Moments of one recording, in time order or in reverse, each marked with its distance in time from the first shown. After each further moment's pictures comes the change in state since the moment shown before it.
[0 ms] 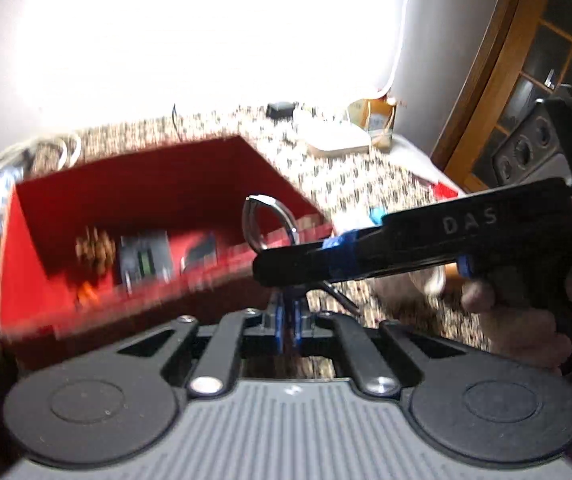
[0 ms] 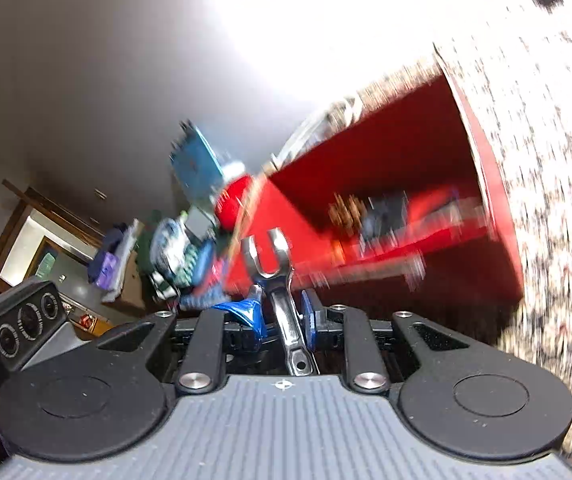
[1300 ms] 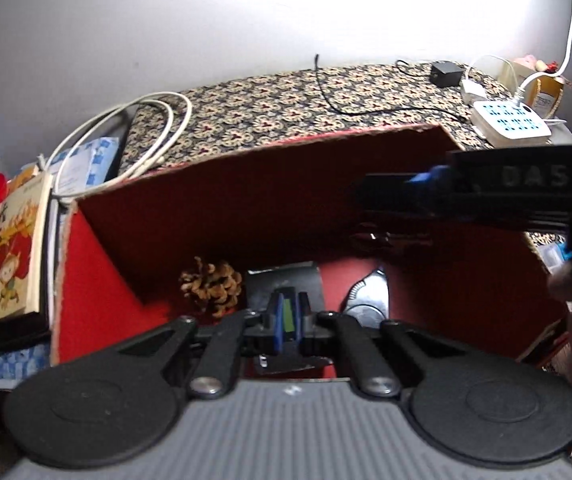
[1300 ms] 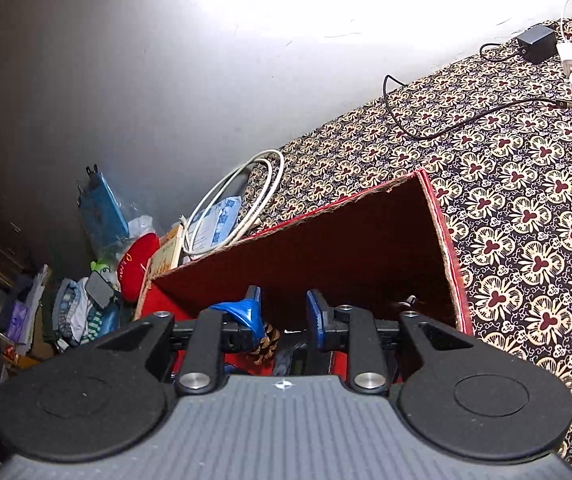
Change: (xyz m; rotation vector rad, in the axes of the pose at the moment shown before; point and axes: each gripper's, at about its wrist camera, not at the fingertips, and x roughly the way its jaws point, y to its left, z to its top) left arm 0.107 0.080 0.070 -0.115 0.199 0.408; right arm 0.086 -0.036 0.083 -0.005 -0.083 -0.244
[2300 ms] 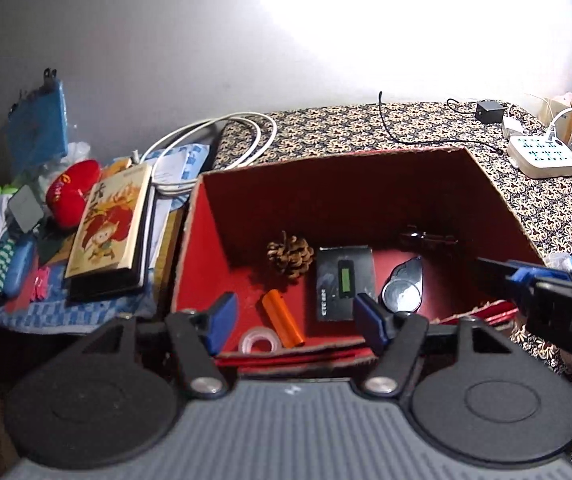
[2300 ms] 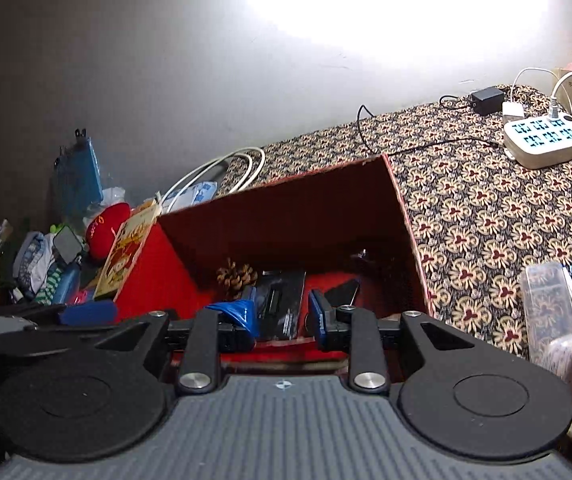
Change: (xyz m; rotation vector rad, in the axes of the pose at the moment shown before) left arm -0.090 0.002 -0.052 -0.096 -0.097 0.191; right arm -0.074 0.056 -0.074 -0.174 -0.060 -0.213
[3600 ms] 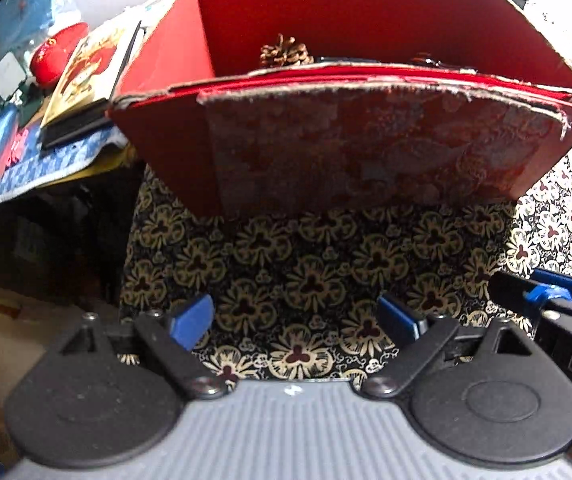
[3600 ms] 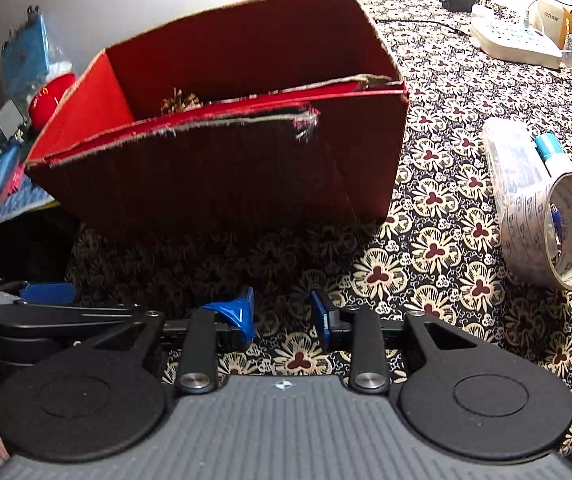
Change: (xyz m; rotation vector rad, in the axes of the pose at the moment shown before) left arm 0.042 -0.008 -0.095 -0.050 0.343 -0.019; right arm 0.012 0.006 -0.081 -0.051 0.308 -0.209
